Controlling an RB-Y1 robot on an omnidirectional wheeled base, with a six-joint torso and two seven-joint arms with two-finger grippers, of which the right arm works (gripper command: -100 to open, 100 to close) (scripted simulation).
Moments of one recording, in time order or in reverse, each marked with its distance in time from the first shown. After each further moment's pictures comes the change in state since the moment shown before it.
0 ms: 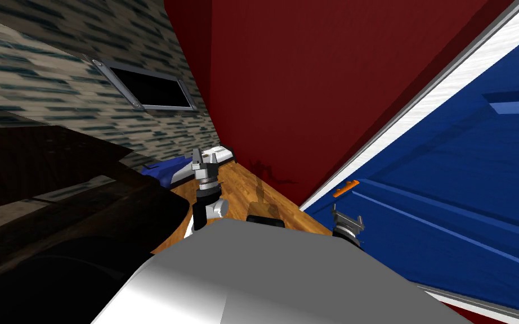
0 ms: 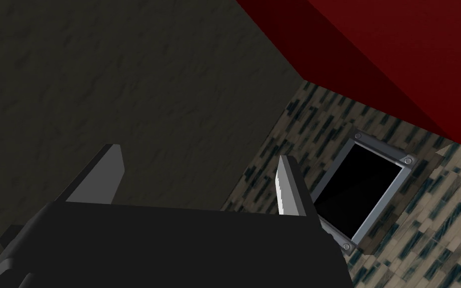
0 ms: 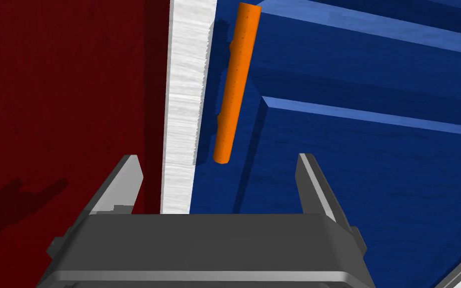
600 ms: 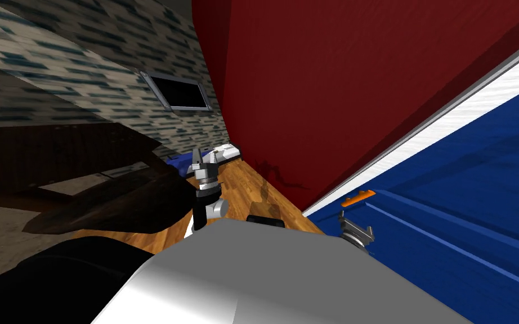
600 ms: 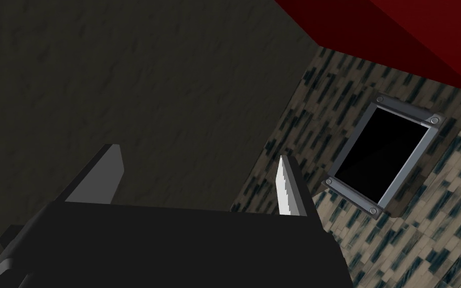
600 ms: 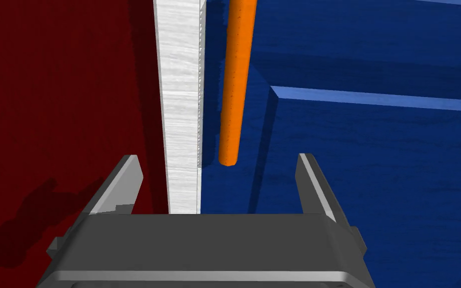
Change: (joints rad) arm -0.005 -0.025 -0.004 0.106 -0.078 -0.034 -0.117
